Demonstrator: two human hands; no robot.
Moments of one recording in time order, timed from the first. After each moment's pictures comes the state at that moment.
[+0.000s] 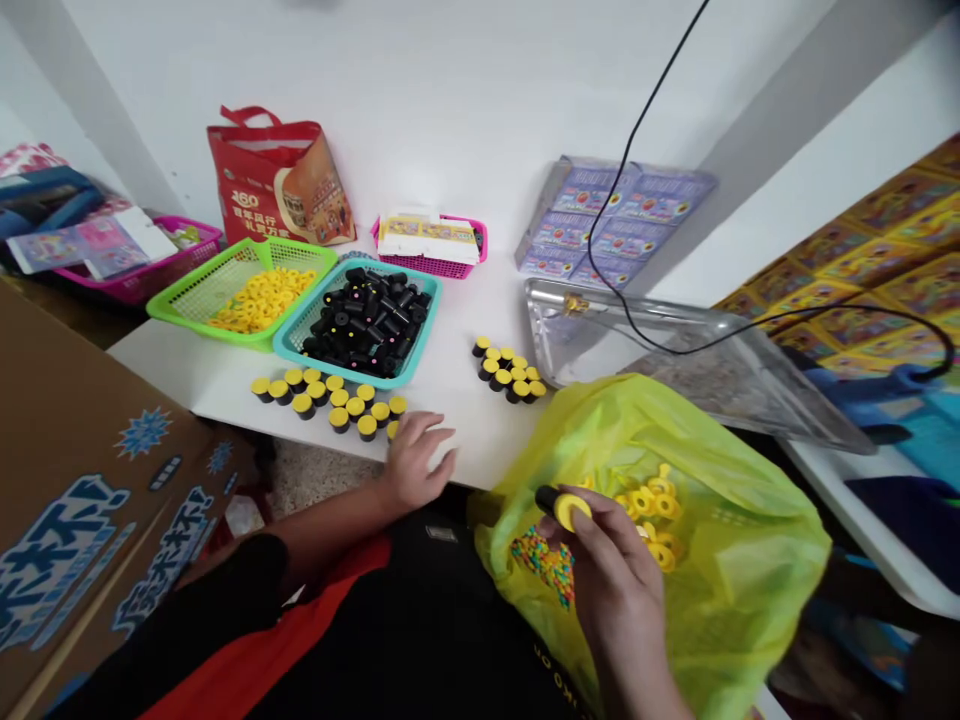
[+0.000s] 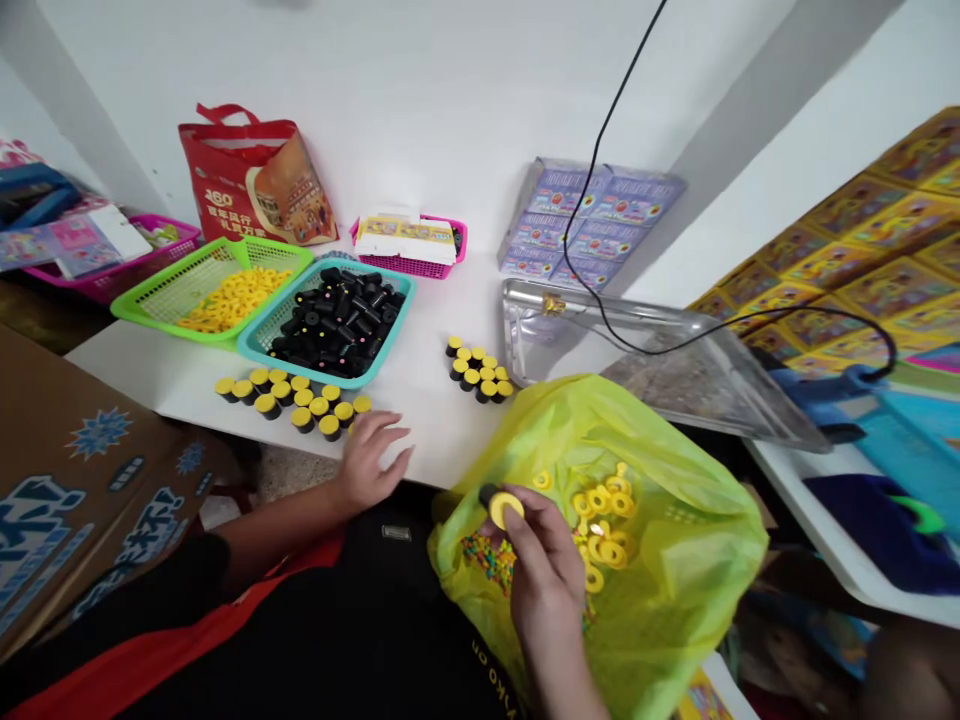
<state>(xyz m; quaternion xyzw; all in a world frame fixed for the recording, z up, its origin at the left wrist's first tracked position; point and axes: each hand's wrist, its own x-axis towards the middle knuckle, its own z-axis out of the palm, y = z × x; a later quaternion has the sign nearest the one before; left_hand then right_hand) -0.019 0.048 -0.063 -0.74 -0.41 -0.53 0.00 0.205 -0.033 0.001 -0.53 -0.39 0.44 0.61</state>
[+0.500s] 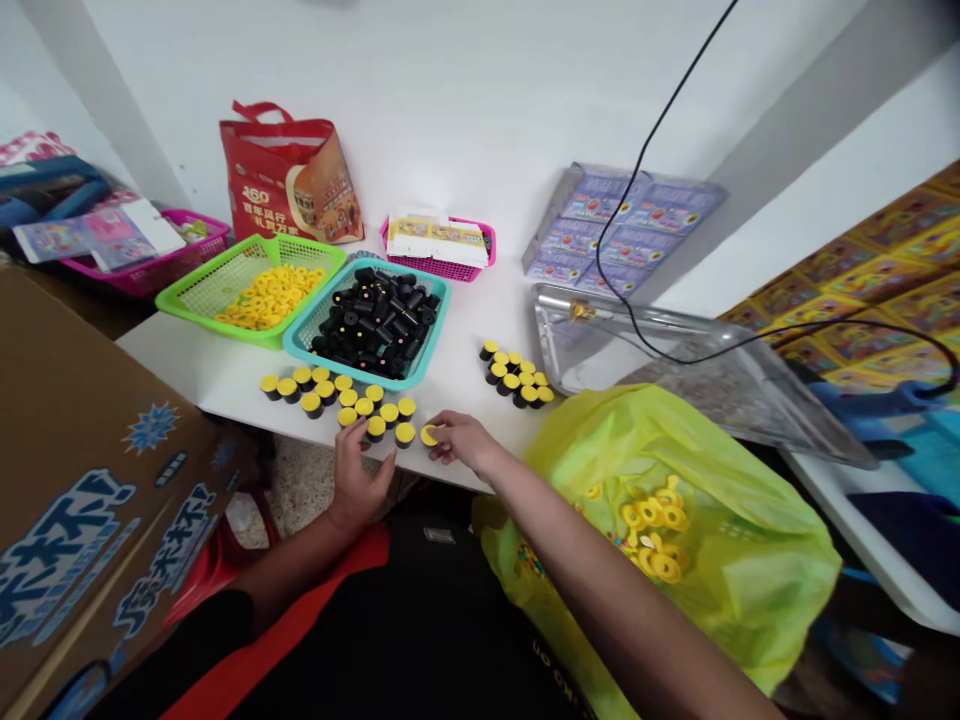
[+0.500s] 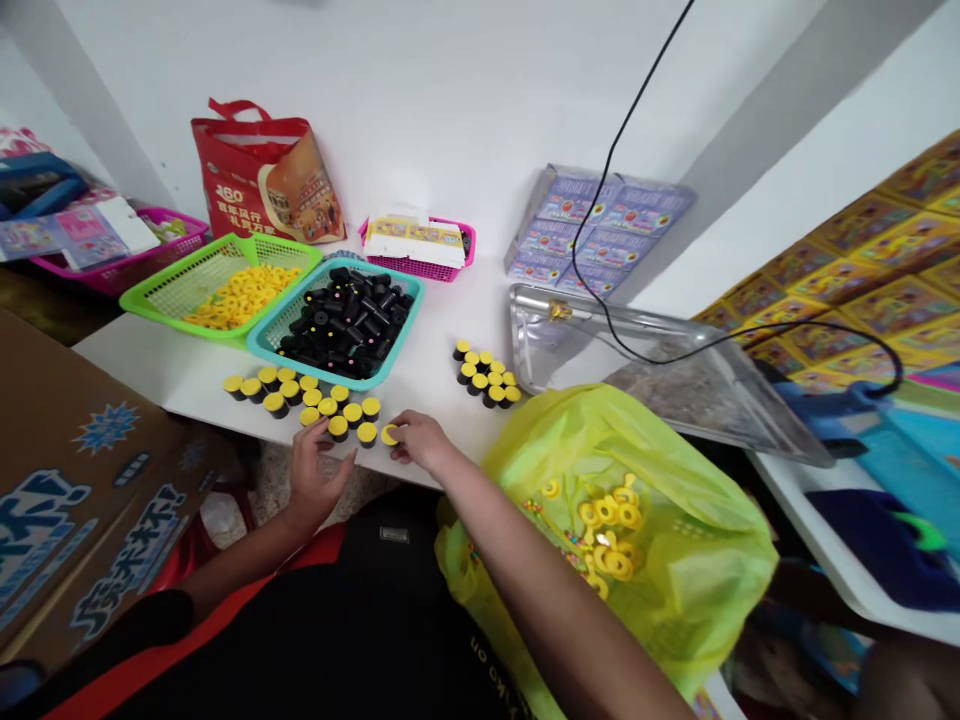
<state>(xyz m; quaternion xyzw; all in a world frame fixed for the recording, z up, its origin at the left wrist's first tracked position) -0.081 0.015 -0.106 -0.61 -0.55 -0.57 0.02 0.091 0.105 -0.012 -0.58 -0.51 0.61 0.19</state>
